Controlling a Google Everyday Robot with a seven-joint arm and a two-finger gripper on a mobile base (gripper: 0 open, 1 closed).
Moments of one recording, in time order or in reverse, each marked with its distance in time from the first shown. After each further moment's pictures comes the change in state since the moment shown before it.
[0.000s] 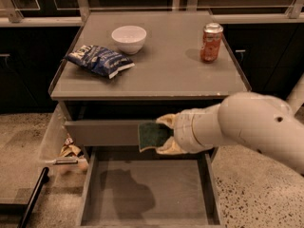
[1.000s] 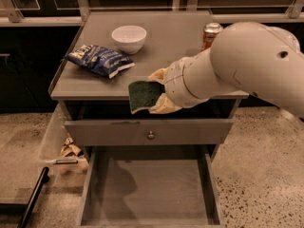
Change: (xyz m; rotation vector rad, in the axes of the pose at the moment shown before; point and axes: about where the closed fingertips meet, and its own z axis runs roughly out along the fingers) arm -0.063 -0.091 -0.051 0.076 0.032 -0.130
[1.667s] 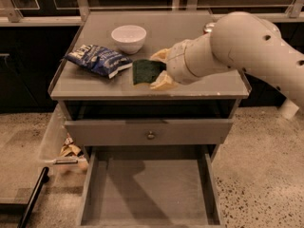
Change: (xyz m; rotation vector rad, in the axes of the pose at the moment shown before) arm 0.029 -0.070 0.032 0.086 -0.070 0.062
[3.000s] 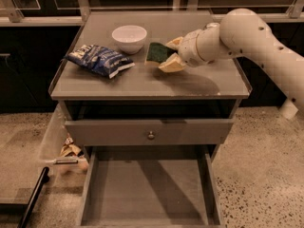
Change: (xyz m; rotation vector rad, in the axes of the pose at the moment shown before) arm 0.078 -0.081 0.051 0.043 -0.077 0.287
